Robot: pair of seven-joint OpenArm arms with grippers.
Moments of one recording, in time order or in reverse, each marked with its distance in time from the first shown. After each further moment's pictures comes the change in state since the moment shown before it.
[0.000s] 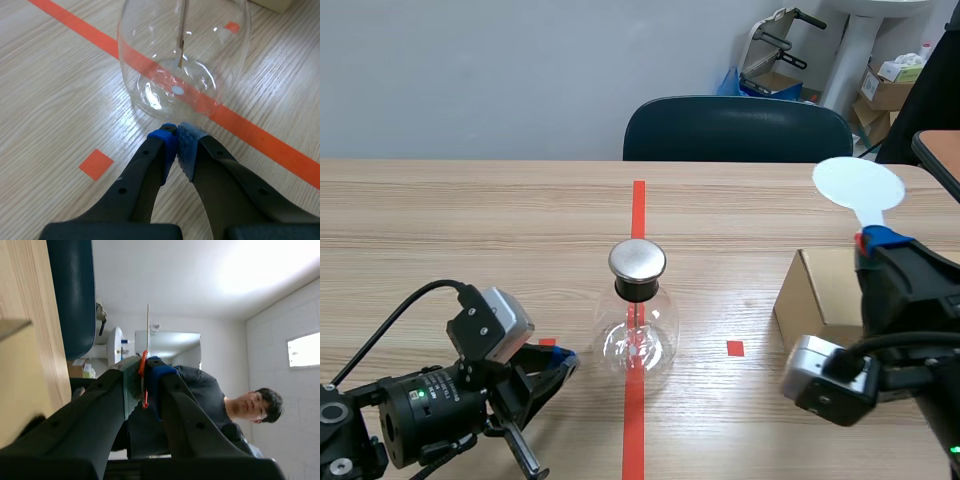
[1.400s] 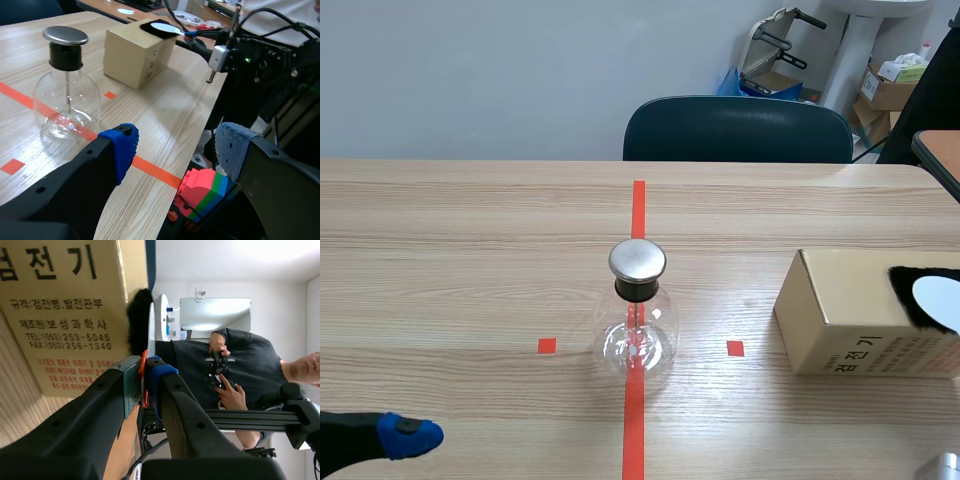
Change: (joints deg) left arm 29.6 -35.8 -0.4 25.9 -9.9 -4.5 -34.1; right arm 6.2 -15.4 33.8 -24.8 11.0 0.0 42.9
